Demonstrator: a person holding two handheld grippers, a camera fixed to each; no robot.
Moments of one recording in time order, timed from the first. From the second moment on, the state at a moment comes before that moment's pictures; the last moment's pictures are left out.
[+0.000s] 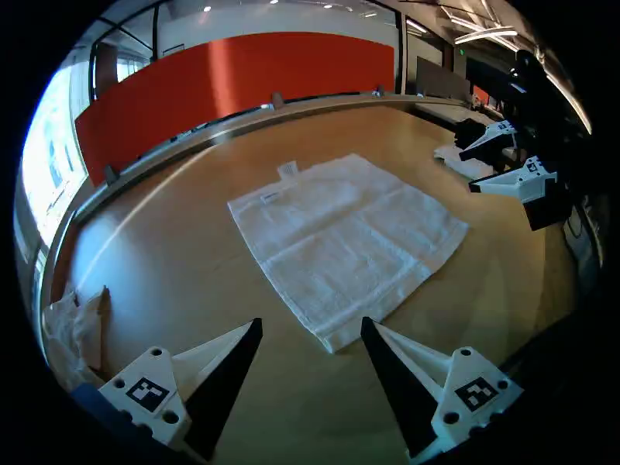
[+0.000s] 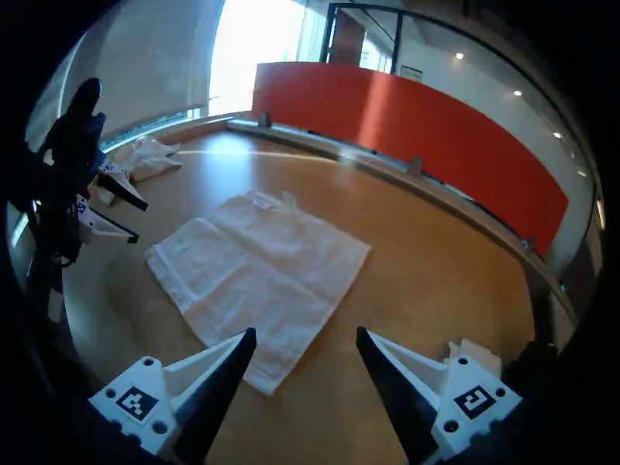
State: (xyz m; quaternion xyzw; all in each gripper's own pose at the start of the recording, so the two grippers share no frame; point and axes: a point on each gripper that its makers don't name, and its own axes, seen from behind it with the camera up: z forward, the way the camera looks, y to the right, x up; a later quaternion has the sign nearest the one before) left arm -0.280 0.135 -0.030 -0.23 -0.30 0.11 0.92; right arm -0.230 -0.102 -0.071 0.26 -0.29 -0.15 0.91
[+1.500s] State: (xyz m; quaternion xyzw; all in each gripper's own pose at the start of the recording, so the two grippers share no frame) left arm -0.329 0.156 -0.042 -0.22 -0.37 0.11 0.90; right arm -0.309 -0.107 -0.108 0.31 -0.36 -0.15 0.87
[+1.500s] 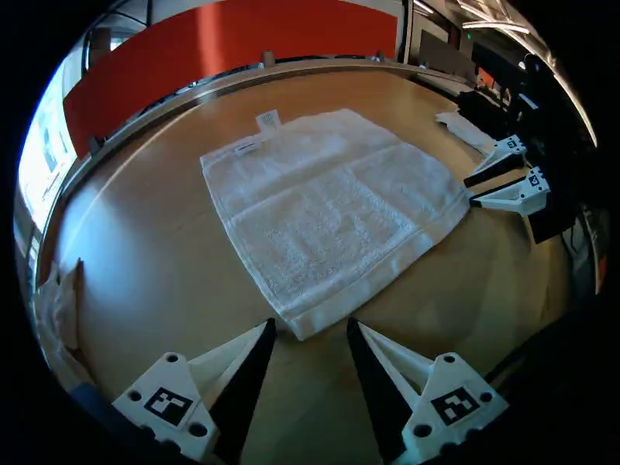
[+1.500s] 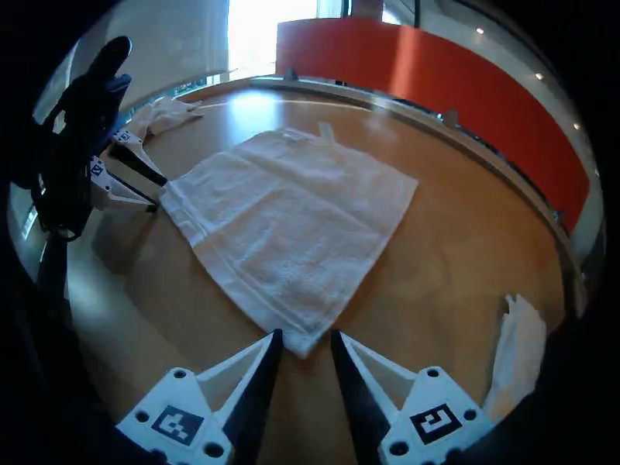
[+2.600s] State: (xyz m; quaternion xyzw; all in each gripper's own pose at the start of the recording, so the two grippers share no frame) left arm -0.324 0.152 -0.042 -0.19 -0.38 0.05 0.90; right arm -0.301 -0.115 -0.112 0.31 -0.36 -0.13 0.87
